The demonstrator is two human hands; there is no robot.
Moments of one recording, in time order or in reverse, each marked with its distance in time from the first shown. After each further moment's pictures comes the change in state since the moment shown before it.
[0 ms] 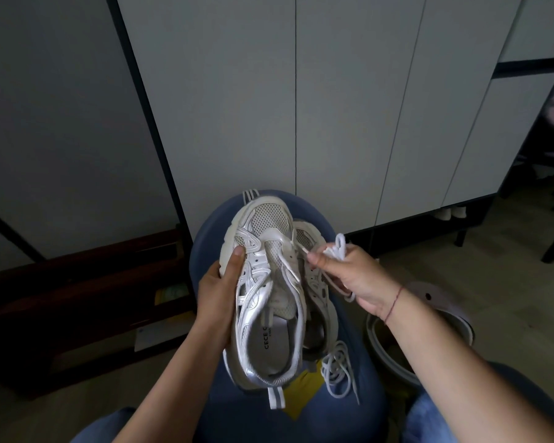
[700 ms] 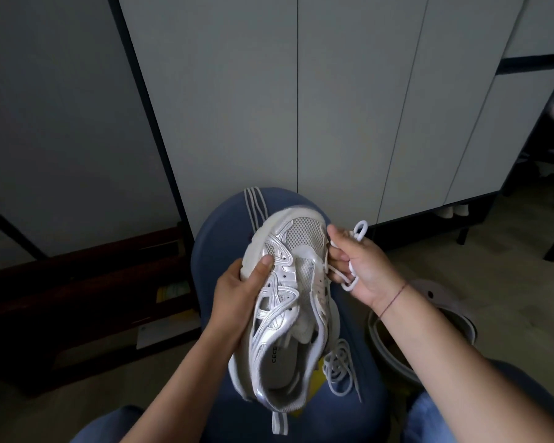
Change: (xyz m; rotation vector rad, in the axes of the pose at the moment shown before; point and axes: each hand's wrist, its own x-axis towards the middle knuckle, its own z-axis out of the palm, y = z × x) left_hand -0.010 -0.009 0.008 0.108 -0.150 0.089; right_hand 0.008 -0.004 0.003 0.534 0.077 0.066
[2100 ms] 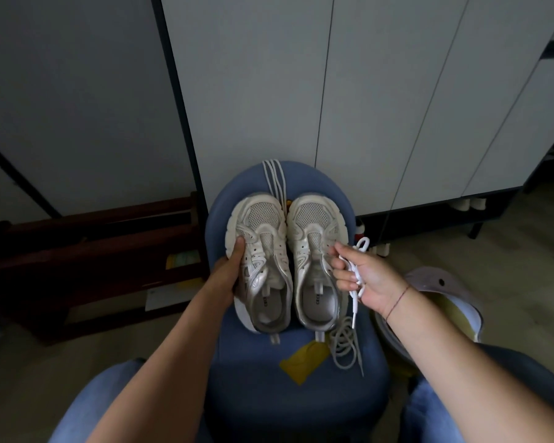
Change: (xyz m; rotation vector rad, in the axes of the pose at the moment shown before) left_hand 0.075 -0.085 -0.052 -0.153 0.037 -0.350; right_hand 0.010 0.049 -0.029 0.029 -0.029 0.299
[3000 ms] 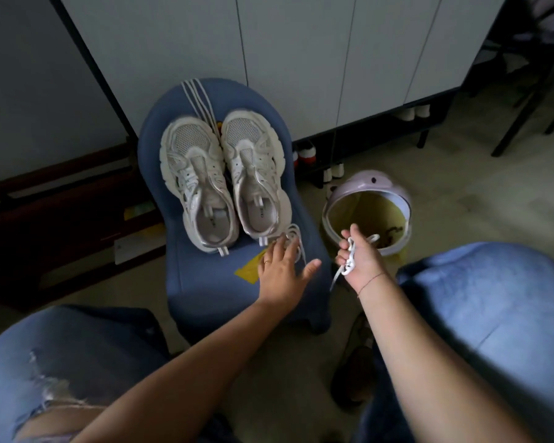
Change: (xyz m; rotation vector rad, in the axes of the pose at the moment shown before) left_hand -0.143 -0.144 0.124 1.228 -0.184 0.412; right_hand -0.085 0.100 -0.112 0.364 0.593 -0.109
